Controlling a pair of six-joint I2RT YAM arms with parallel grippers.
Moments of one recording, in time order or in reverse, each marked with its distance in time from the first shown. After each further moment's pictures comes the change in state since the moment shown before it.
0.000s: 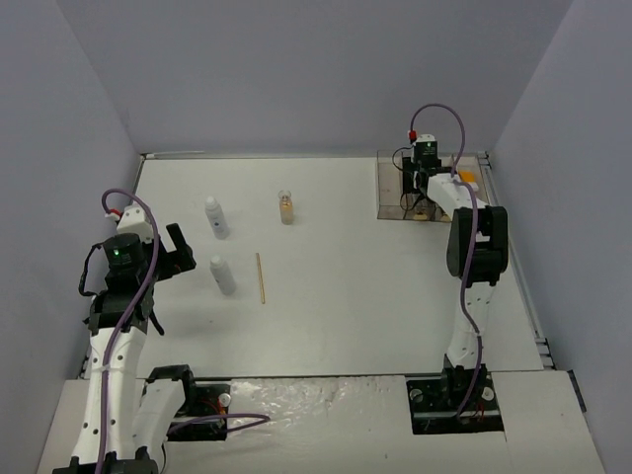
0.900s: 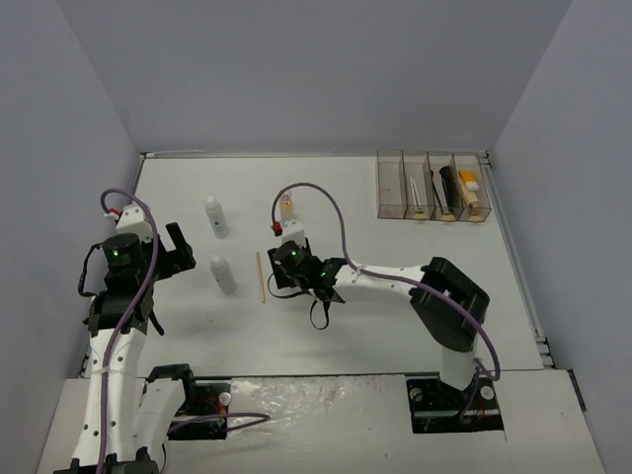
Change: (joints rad) left arm 0.000 -0.012 0.000 0.002 0.003 0.000; right arm 0.930 -0.383 -0.578 0.240 0.209 0.455
